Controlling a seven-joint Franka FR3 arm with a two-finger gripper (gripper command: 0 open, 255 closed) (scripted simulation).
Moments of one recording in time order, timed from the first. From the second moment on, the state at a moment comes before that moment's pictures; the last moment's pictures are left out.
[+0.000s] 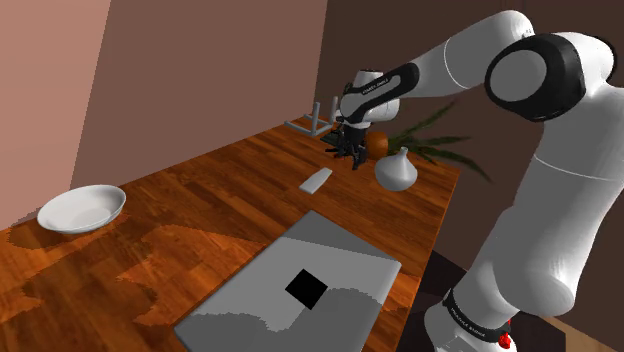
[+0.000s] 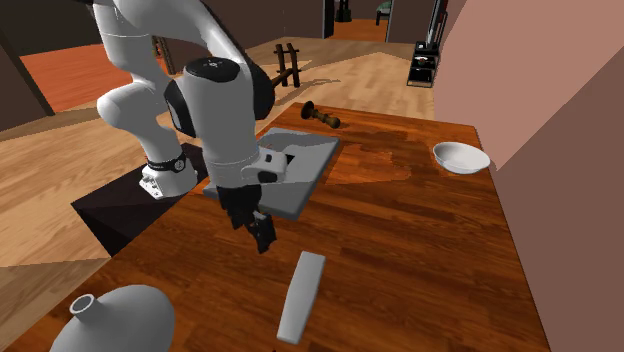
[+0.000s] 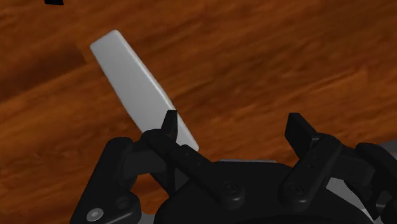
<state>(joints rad) 0.14 0.18 -0.49 -2.10 0.10 2.27 -1.69</state>
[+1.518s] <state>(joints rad) 0.00 0.69 -0.31 -1.69 0.28 2.33 -2.14</state>
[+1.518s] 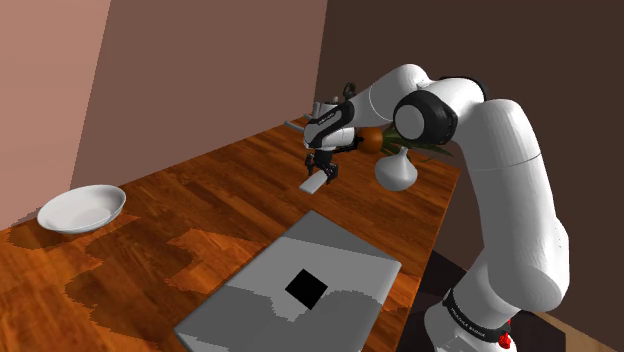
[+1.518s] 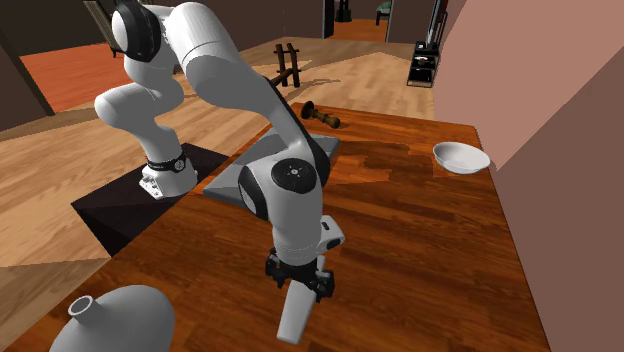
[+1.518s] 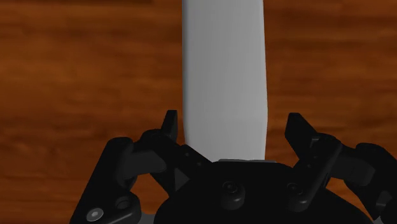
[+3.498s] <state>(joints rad) 0.02 0.56 -0.35 -1.67 0.23 2.18 -2.11</state>
